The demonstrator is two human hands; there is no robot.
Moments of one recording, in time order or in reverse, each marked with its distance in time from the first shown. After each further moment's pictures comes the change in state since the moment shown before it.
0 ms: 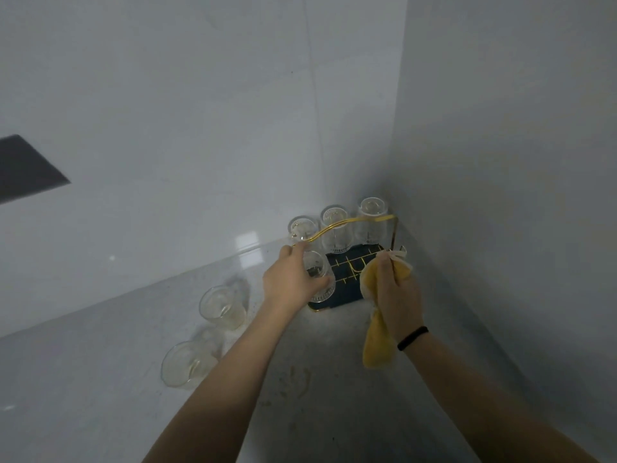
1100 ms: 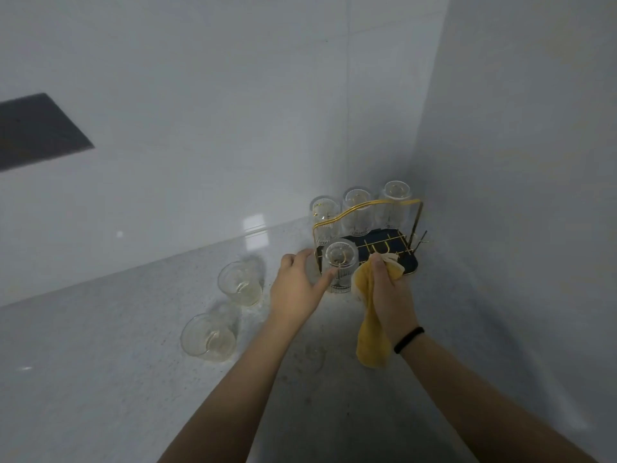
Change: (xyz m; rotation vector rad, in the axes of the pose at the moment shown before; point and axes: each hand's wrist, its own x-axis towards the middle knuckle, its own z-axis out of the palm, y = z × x) left_hand -0.042 -0.038 0.012 -0.208 0.006 -0.100; right_hand -0.032 0.013 0.036 -0.035 -0.109 0.207
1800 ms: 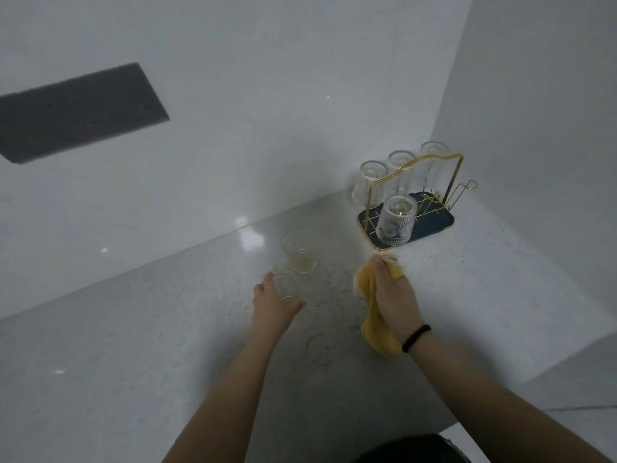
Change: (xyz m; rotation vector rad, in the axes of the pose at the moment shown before) left_hand -0.065 -0.206 -0.078 -0.099 -0.211 -0.314; right_hand -0.149 0.019 0.116 -0.175 0.020 0.039
